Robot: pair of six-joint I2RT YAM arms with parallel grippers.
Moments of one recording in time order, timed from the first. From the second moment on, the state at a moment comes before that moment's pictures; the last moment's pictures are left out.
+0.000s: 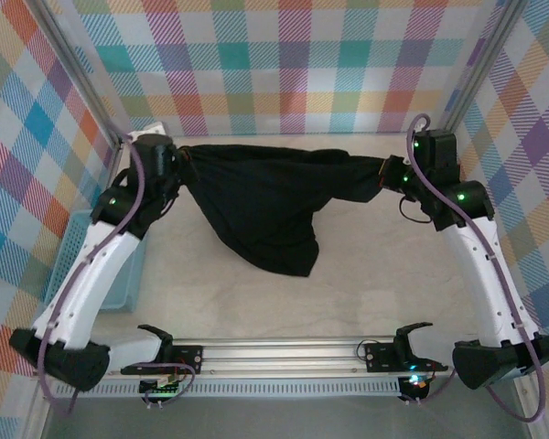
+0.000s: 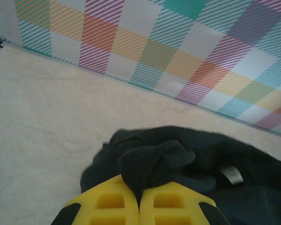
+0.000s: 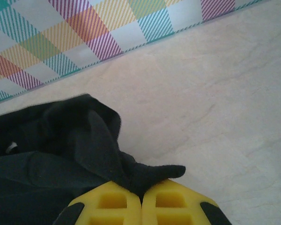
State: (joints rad) left arm -0.39 1.17 1.43 -0.72 -0.29 -0.54; right arm 0.24 1.20 1.47 -0.91 0.02 0.47
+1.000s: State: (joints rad) left arm -0.56 1.05 0.75 -0.61 -0.14 -0.76; right arm 0.72 1.49 1.07 -0.64 -0.08 0.59
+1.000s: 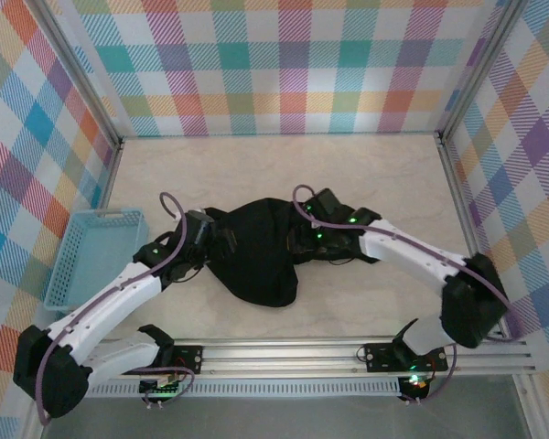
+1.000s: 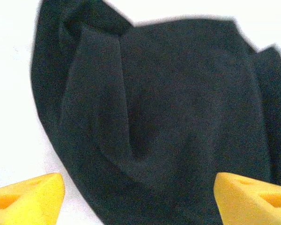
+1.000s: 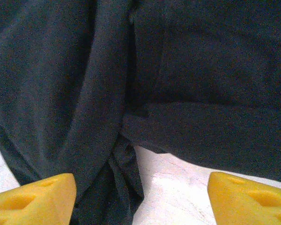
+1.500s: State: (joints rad) left arm -0.90 1.26 0.76 -0.47 -0.14 -0.74; right arm 0.78 1.53 0.87 -0.46 -0.26 0.67
